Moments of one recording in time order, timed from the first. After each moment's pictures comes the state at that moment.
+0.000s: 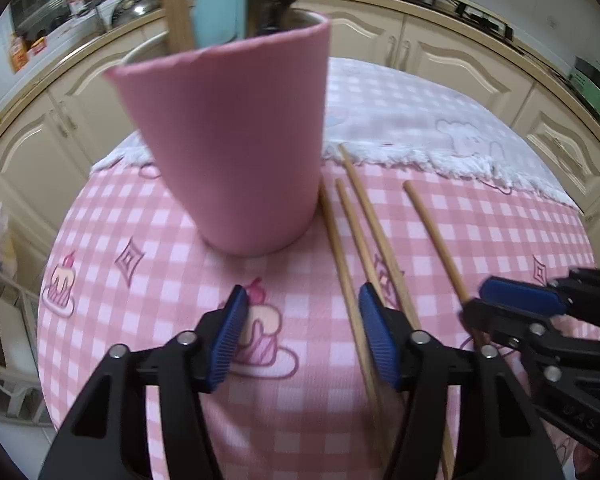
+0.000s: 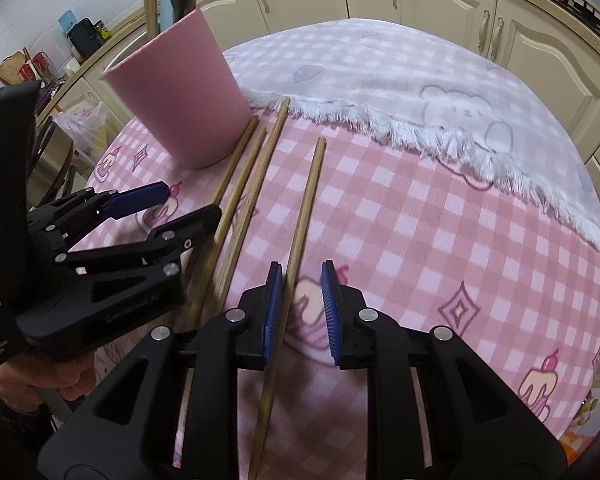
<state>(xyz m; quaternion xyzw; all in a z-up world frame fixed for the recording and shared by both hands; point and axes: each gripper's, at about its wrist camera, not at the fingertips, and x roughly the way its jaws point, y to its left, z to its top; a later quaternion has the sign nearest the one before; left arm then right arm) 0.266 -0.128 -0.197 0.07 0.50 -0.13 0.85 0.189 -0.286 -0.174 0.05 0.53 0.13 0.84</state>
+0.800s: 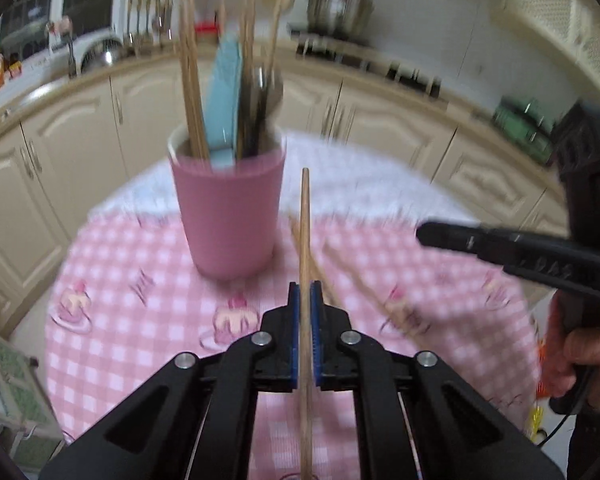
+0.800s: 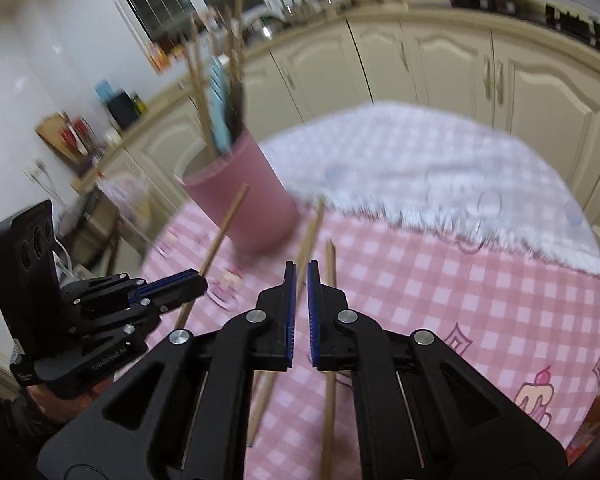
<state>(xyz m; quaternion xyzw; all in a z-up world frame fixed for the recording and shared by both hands) 0.203 -0.079 -0.136 0.01 0.37 -0.25 0.90 0.162 -0.309 -0.115 0.13 0.40 0.18 0.89</state>
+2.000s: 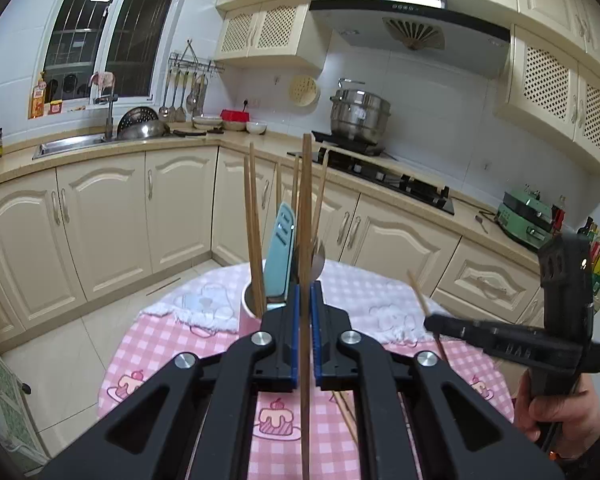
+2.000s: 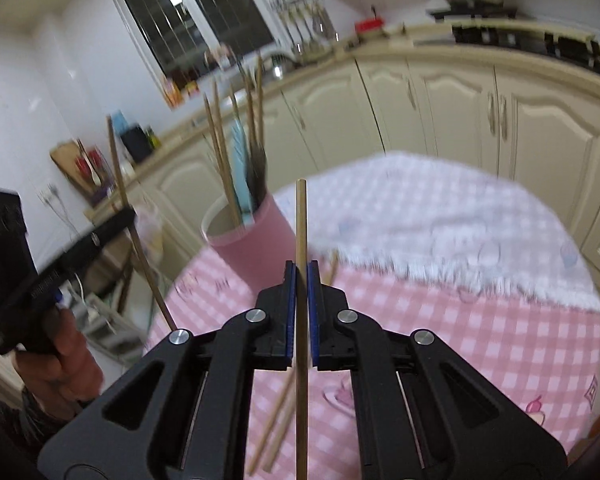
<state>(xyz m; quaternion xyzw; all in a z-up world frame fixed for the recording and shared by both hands) 0.201 -0.039 -0.058 -0.05 0.23 -0.21 0.95 0.170 -0.314 -0.081 0.16 0.33 0.19 0.91</state>
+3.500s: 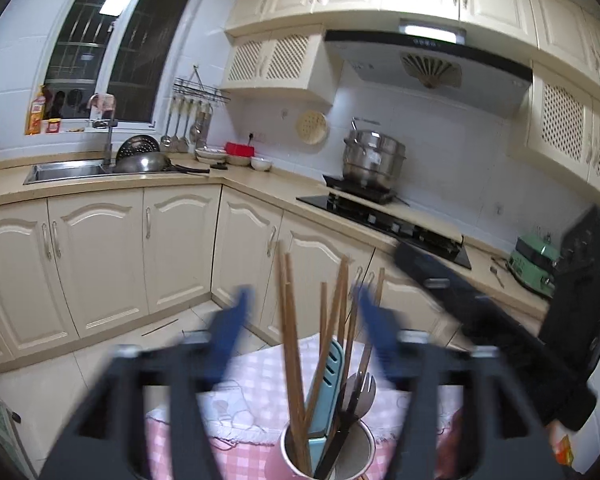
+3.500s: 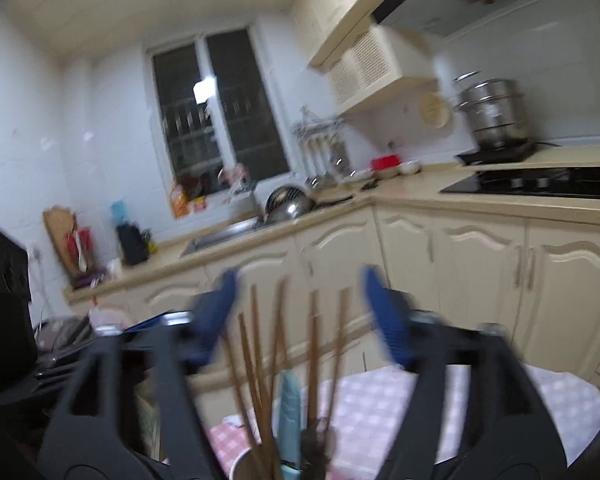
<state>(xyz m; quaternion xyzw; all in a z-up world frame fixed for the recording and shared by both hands) 0.307 -0.022 -0.019 -0.08 0.17 -0.20 0.96 0.265 -0.251 -0.002 0.14 0.09 0.15 0.98</state>
